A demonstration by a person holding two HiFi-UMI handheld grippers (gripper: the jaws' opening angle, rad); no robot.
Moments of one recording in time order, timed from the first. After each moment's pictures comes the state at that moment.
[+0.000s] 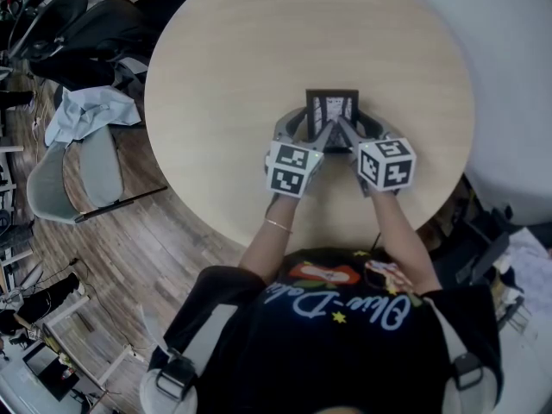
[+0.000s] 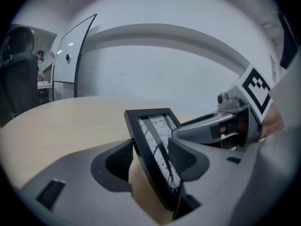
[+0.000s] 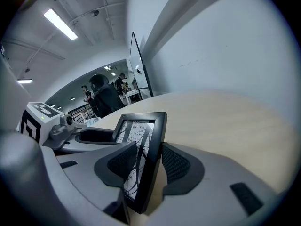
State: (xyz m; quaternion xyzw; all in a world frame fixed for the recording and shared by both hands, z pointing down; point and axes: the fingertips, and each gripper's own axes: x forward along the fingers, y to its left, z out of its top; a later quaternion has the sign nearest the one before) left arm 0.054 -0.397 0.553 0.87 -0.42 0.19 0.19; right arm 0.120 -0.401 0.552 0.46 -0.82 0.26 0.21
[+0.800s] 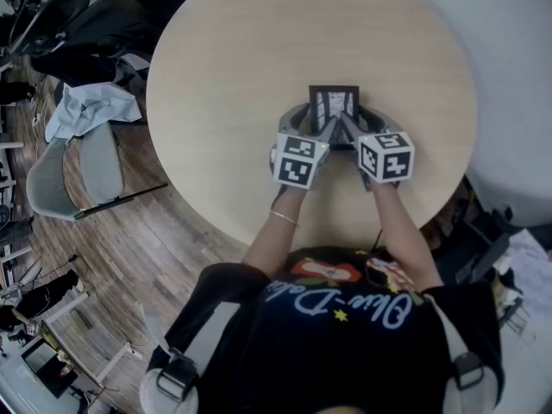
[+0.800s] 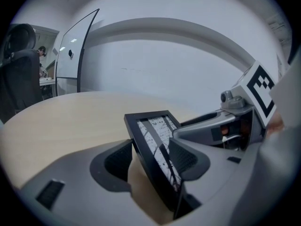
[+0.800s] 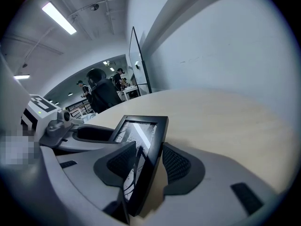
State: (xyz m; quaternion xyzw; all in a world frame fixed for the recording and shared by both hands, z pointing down) left arm 0.056 -0.405 0.568 0.85 -0.44 0.21 0.21; right arm 0.124 -0.411 0.566 0.47 -0.81 0.25 0.24
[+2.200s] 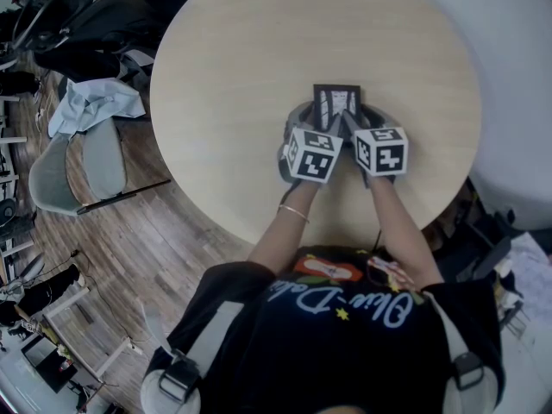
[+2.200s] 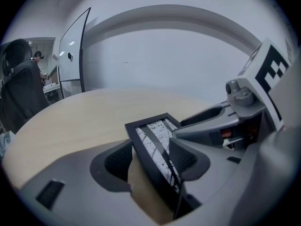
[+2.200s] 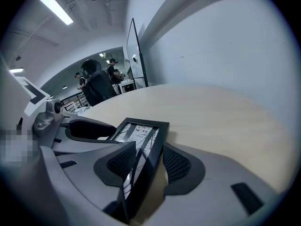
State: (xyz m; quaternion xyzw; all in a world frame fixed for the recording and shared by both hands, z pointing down) left arm 0.057 -0.412 0.586 0.82 -0.47 0.27 0.21; right arm 0.123 -0.418 0.588 0.48 -0.79 0.25 0.28
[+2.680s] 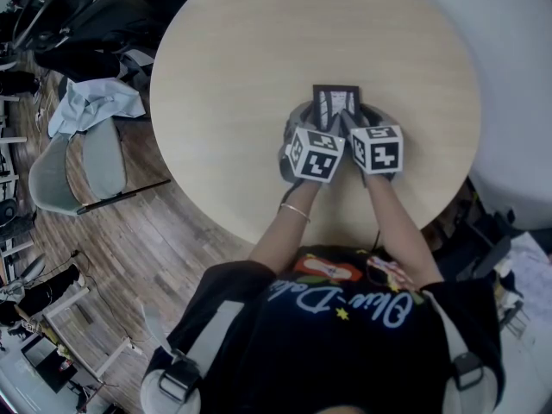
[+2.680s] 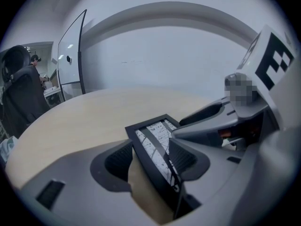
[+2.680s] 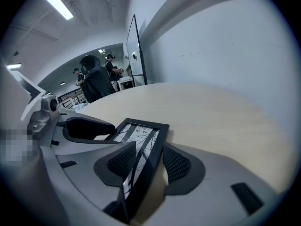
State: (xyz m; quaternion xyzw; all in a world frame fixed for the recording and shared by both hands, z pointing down) left arm 0.058 -0.410 0.588 0.81 -0.47 0.29 0.20; right arm 0.122 -0.418 0.590 0.49 -0.78 0.25 0.30
